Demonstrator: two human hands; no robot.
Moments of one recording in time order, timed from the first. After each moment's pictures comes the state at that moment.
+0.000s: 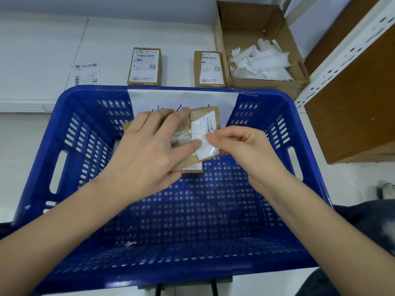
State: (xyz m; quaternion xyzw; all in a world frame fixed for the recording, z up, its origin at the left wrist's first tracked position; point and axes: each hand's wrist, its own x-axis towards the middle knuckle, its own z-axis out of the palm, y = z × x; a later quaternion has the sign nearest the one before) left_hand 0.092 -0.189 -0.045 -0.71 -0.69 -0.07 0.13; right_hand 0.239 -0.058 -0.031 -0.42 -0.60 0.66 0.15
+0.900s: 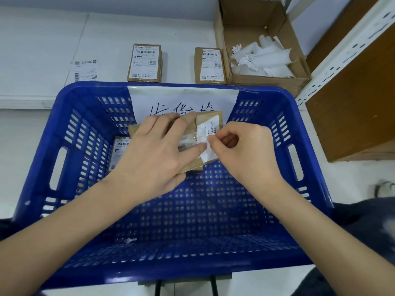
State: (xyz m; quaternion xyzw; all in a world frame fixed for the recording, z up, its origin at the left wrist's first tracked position) left_hand 0.104 -0.187 -0.050 -0.71 -0.69 -0.05 0.12; right_hand 0.240 -0.065 -0.044 -0.35 -0.86 0.30 0.23
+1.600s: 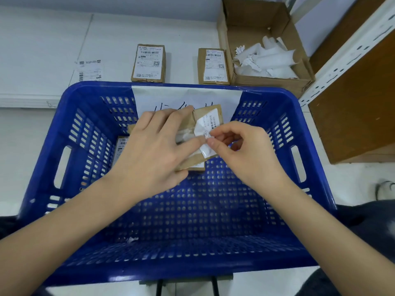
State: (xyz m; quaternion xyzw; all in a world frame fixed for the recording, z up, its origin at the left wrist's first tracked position) left_hand 0.099 -0.188 -0.044 -0.69 -0.71 -0.09 0.11; right_hand 0.242 -0.064 -0.042 -0.32 -0.82 0.44 0.18
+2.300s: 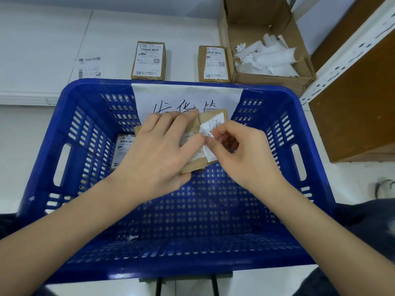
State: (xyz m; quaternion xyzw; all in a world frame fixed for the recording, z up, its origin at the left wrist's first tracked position) left_hand 0.107 -0.188 -0.045 -0.69 -0.71 -0.09 0.08; right_hand 0.241 -0.070 -0.046 -0.30 -0.85 0.39 0.19
